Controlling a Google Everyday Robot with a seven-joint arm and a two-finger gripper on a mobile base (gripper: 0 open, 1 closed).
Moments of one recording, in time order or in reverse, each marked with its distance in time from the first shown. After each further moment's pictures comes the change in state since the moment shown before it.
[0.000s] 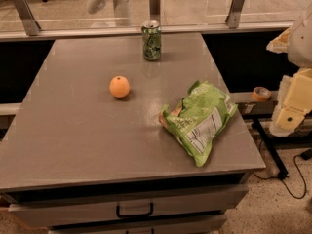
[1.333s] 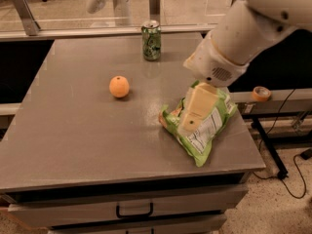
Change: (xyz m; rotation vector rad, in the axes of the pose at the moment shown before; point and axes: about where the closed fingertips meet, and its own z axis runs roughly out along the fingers) arm -0.133 0.011 0.091 -0.125 -0.245 -0.081
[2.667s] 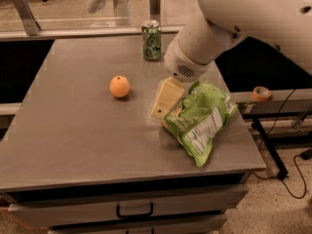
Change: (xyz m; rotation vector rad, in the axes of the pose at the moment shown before) arm -0.048 -0.040 0.044 0.100 -0.053 0.023
